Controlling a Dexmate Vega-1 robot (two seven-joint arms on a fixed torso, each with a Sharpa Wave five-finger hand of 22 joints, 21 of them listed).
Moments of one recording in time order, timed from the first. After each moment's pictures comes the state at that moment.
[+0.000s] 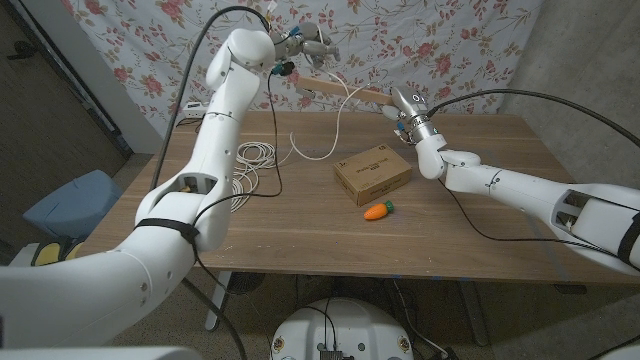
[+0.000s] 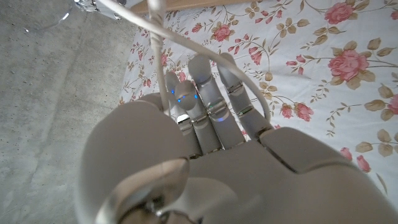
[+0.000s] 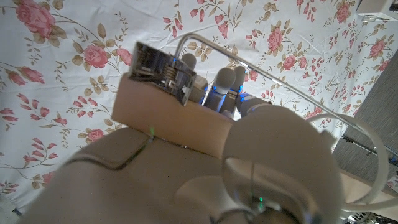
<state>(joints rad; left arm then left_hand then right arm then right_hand) 0.29 0.05 0.09 -1.39 0.70 0.08 -0.69 1.02 0.11 0.42 0.17 0.56 0.90 -0.01 0.45 0.73 1.10 -0.07 1.26 1.24 1.20 -0.14 0.85 1.22 0.55 -0.05 1.50 0.32 -0.20 -0.66 -1.21 -1.16 -0.29 0.04 -0.81 0.88 0.15 0.38 0.15 0.35 0.91 -0.01 0.48 0.53 0.96 -0.12 1.08 1.06 0.82 -0.10 1.53 1.23 0.48 -0.05 1.22 0.18</state>
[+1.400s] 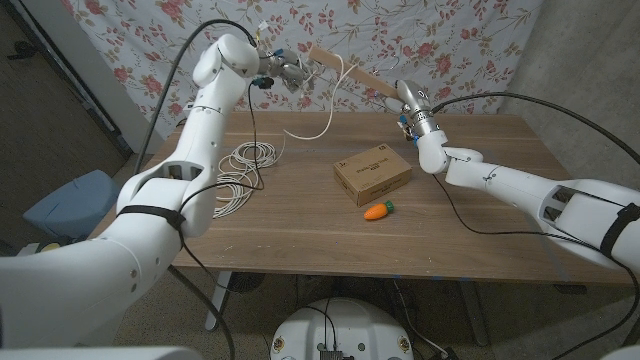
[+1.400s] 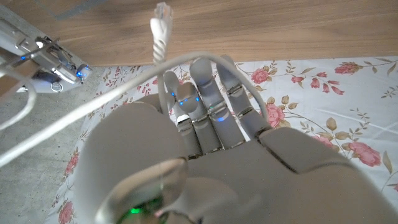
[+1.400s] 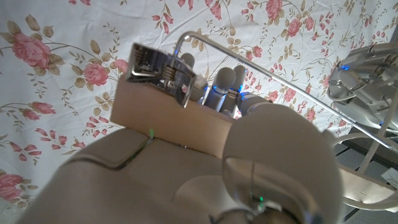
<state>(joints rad) 0.21 0.12 0.12 -1.19 0.84 0.09 -0.84 1.00 0.11 0.43 0.16 0.55 0.89 -0.01 0.49 0.70 1.06 -0.06 1.33 1.24 1.15 -0.14 0.90 1.22 0.50 -0.04 1.51 0.30 -0.19 -0.58 -1.14 -0.98 -0.13 0.31 -0.81 0.88 0.15 0.38 0.14 0.35 0.91 -0.01 0.48 0.53 0.95 -0.12 1.08 1.06 0.81 -0.09 1.53 1.23 0.48 -0.05 1.21 0.18</state>
